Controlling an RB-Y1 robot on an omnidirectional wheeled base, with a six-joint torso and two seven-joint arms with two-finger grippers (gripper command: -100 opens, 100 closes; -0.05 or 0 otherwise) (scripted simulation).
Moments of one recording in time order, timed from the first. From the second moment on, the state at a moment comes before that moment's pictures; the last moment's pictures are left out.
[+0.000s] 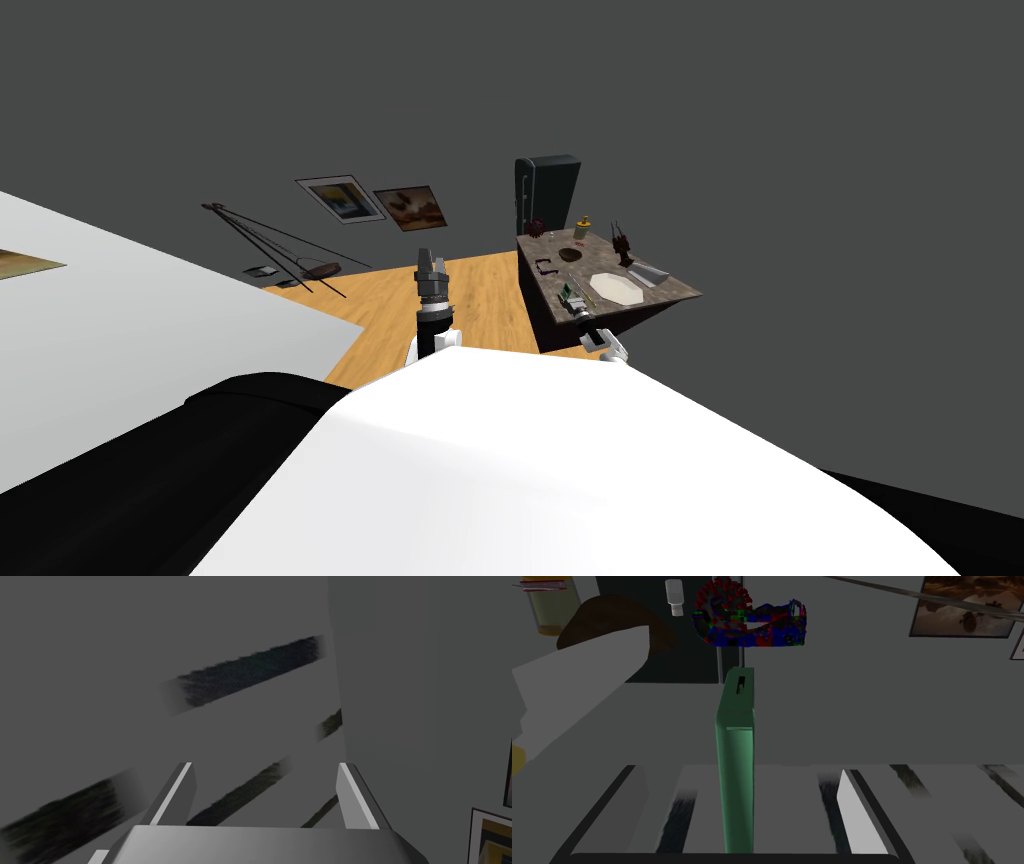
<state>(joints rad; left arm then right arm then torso) 0.48 -0.01 0.06 -2.30 -0.12 -0.49 -0.08 -0.07 -0.26 0.03 -1.07 0.43 -0.55 0.91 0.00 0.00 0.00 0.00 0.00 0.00</state>
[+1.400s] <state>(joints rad) 0.48 -0.01 0.06 -2.30 -0.12 -0.49 -0.08 -0.06 -0.23 0.03 -1.05 0.40 -0.63 0.95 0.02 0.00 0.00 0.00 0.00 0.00</state>
